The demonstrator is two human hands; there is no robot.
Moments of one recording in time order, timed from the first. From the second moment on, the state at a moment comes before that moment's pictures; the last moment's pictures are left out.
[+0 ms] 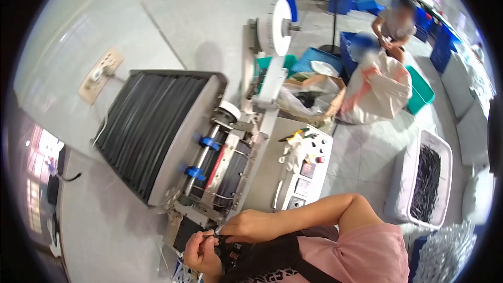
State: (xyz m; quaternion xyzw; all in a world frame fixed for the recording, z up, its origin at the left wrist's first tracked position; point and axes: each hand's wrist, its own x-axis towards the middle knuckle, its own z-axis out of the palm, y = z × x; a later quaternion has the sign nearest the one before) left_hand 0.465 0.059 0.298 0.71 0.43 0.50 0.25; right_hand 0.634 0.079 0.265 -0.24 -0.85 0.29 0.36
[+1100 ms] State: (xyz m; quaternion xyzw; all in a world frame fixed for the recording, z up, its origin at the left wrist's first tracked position) left_hand 0.441 -0.033 0.167 0.69 0.63 0.33 0.15; right_hand 0.831 0.127 0.040 -0.72 -0.42 0.39 0.40
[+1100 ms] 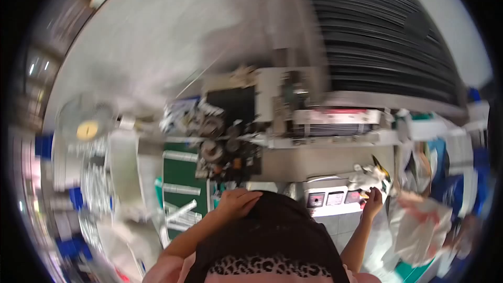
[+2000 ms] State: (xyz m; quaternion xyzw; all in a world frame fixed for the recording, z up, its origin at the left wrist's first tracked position) left_hand 0.283 -0.057 0.161 0.55 0.71 0.44 0.11; right_hand 0.749 0.202 0.337 -0.63 -0.65 -0.18 0.37
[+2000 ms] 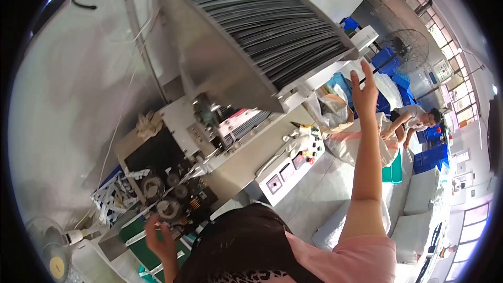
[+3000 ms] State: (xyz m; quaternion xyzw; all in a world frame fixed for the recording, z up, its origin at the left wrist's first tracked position) left_hand 0.470 0.190 0.333 0.69 0.35 0.57 -0.26; right_hand 1.053 0.508 0.328 -0.61 -0.65 -0.45 0.00
